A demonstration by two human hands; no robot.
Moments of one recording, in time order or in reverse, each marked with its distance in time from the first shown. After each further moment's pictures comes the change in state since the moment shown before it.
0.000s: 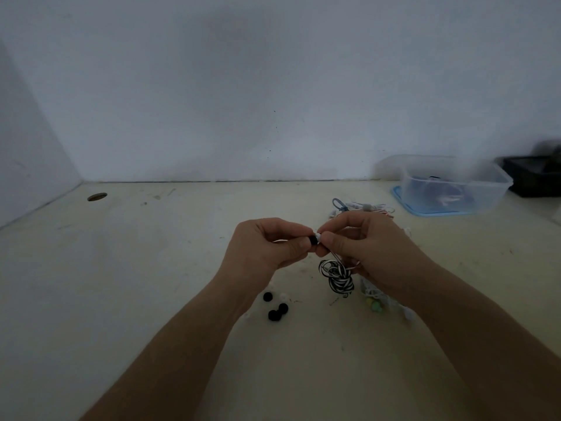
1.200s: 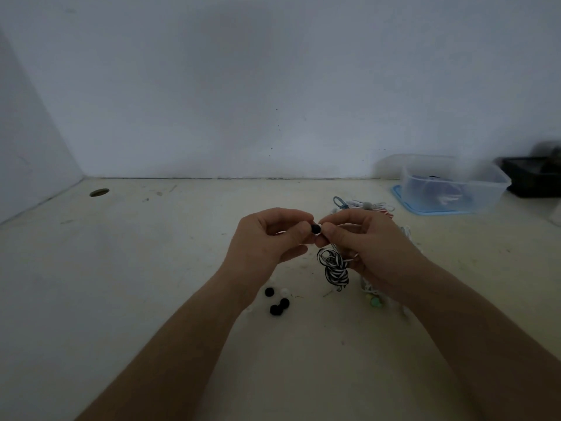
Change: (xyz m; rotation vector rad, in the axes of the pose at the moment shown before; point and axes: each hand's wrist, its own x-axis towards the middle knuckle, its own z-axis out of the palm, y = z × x) left_hand 0.000 -0.002 -0.002 0.010 -0.035 0.031; right_hand 0.002 0.002 0.007 0.188 0.063 0.052
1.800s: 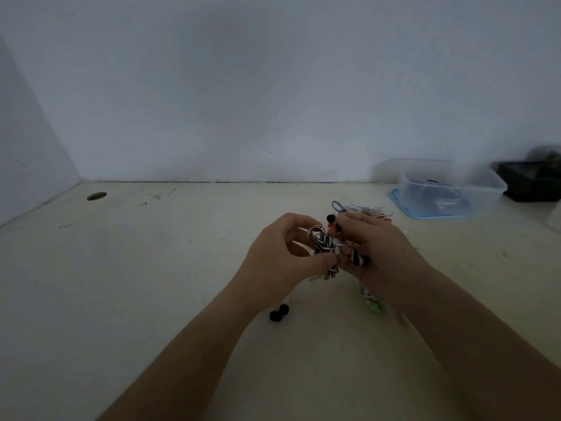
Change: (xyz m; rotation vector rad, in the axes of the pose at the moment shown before) left_hand -0.001 -0.002 0.011 0.338 -0.083 0.115; right_hand 0.010 0.003 -0.002 0.306 0.163 0.163
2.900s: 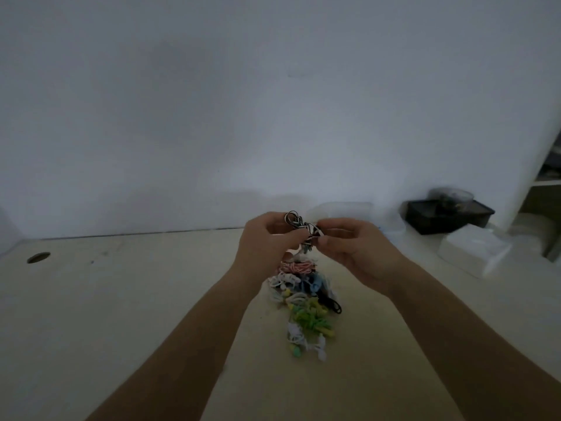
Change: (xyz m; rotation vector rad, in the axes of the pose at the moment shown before) left_hand 0.082 0.085 0.054 -0.225 0.111 -0.086; right_hand -0.004 -0.102 -0.072 -0.048 -0.028 -0.162
